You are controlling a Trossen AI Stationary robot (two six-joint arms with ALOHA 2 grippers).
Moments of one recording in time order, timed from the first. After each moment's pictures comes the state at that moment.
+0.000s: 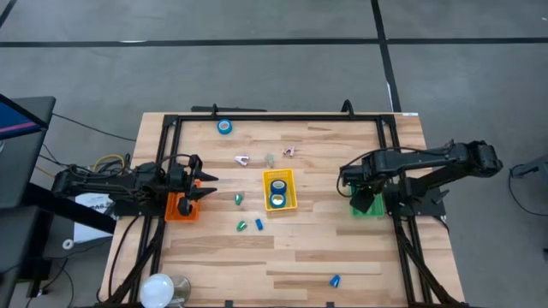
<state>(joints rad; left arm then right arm) 0.00 0.24 0.01 0.37 0.01 -0.09 -0.01 1.22 0.78 -1.26 0.00 0.63</state>
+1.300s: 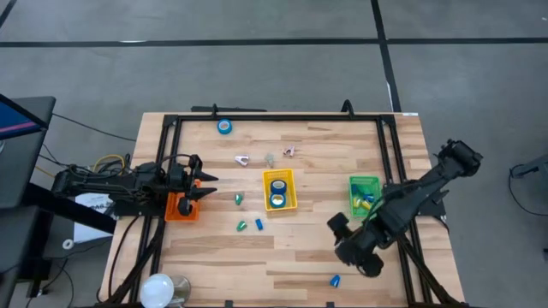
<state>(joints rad) 0.00 0.24 0.01 0.37 0.01 -0.09 0.69 1.48 1.16 -0.86 0.05 0.00</state>
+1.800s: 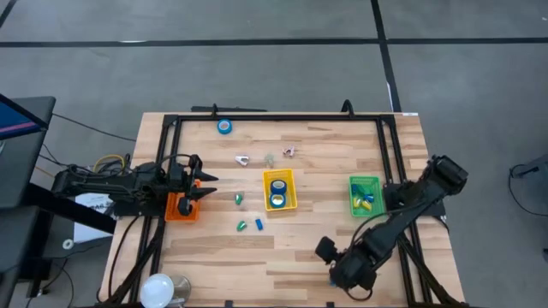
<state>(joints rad) 0.00 0.24 0.01 0.37 0.01 -0.09 0.76 1.71 1.22 -0.74 0.05 -0.26</state>
